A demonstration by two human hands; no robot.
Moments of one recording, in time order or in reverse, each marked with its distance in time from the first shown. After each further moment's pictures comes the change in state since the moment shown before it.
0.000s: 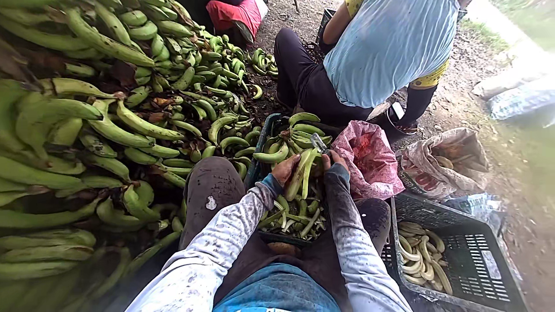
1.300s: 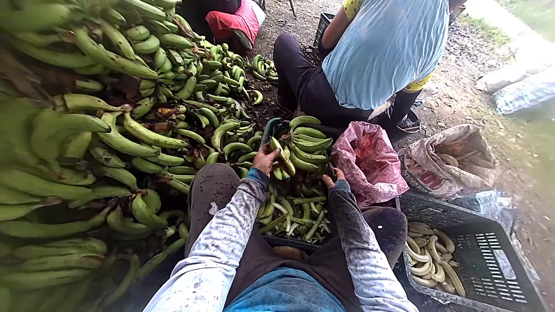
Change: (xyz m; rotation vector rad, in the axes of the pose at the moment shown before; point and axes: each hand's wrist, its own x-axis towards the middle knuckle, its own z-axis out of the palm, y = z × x) left_hand 0.026 0.030 -0.044 -0.093 0.363 0.059; right_hand -0.013 0.040 0.023 0.455 -0.109 0.061
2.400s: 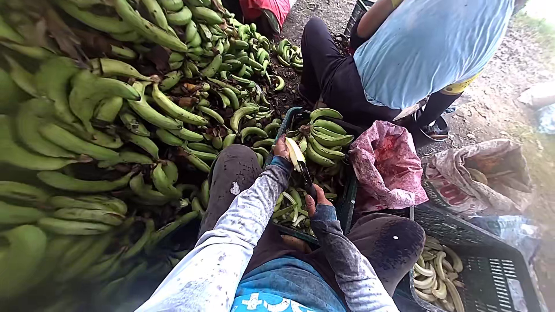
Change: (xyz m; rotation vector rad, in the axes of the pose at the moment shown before) left_hand 0.024 -0.022 0.014 -0.544 0.226 -0.123; right_hand -0.095 -0.002 0.060 -0.232 -0.217 -0.305
